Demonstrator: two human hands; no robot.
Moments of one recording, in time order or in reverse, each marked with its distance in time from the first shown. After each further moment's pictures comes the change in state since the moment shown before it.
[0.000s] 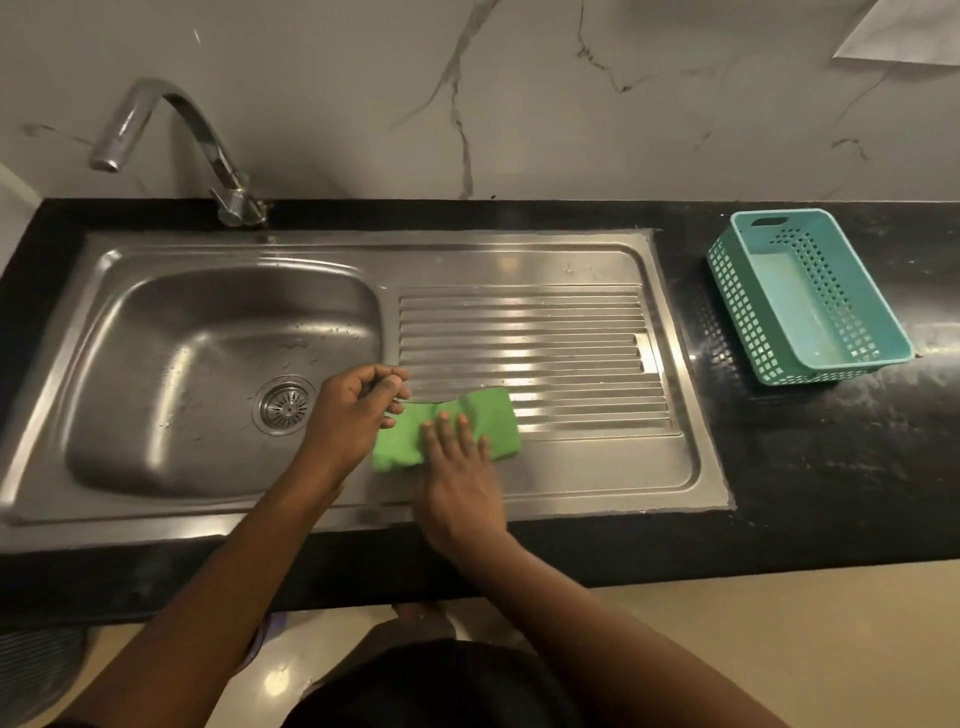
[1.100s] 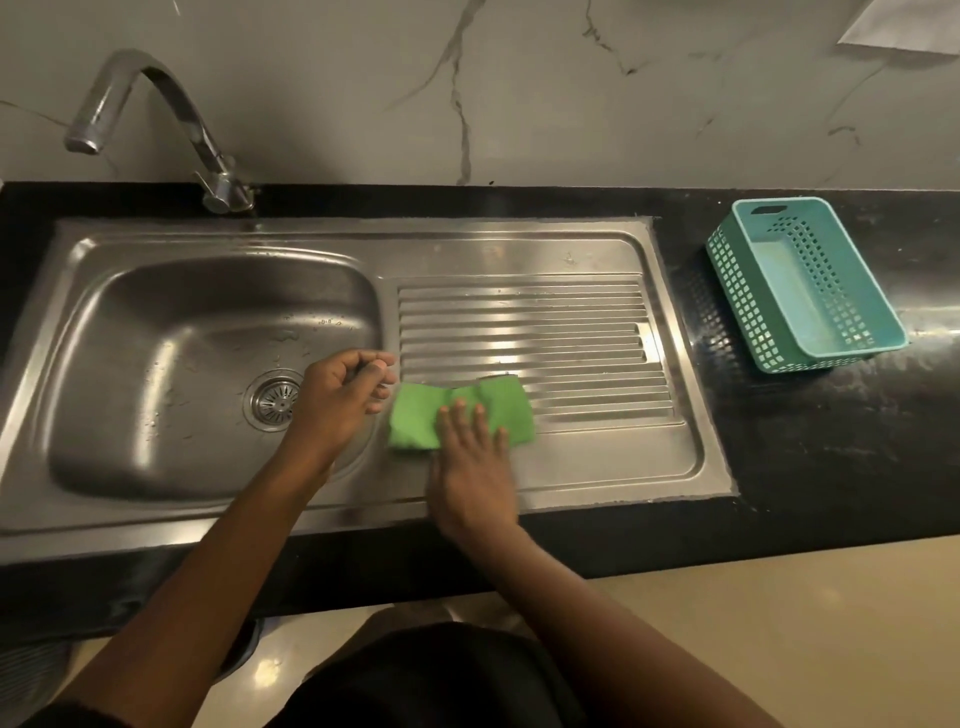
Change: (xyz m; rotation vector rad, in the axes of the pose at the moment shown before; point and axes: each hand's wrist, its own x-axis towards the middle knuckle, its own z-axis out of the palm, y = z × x) left_hand 0.016 0.000 -0.021 0.001 0.010 -0.012; right_hand 0.008 -0.004 -0.002 0.025 0.038 0.117
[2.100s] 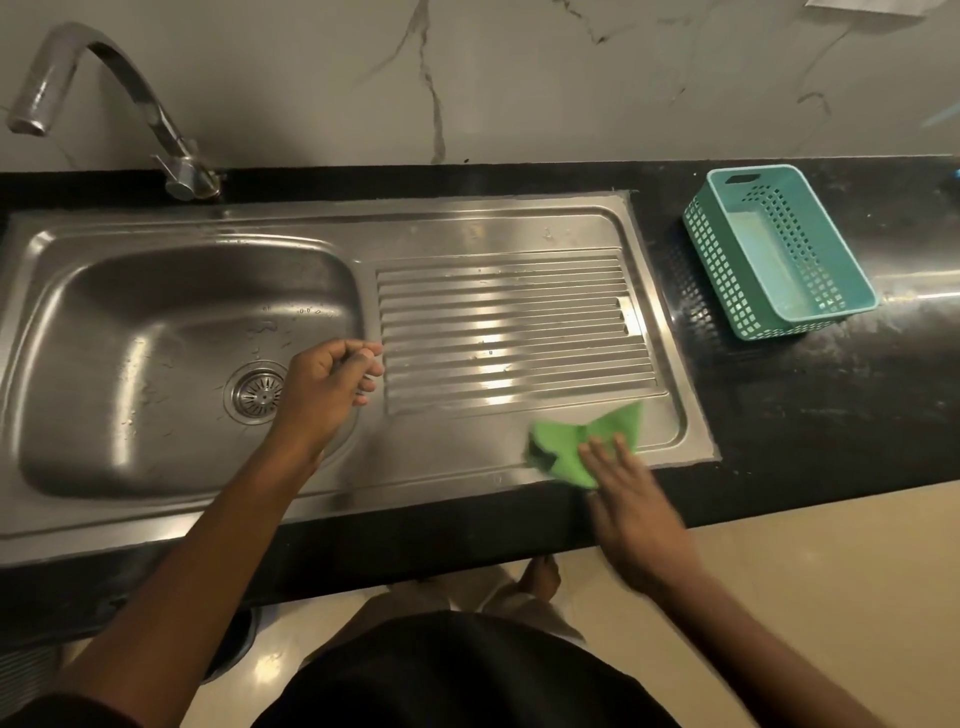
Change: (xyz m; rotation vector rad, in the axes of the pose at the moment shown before) left_hand 0.002 -0.014 -0.003 0.027 -0.044 0.011; right_hand -0.120 0.154 -0.054 -0.064 0.098 0.071
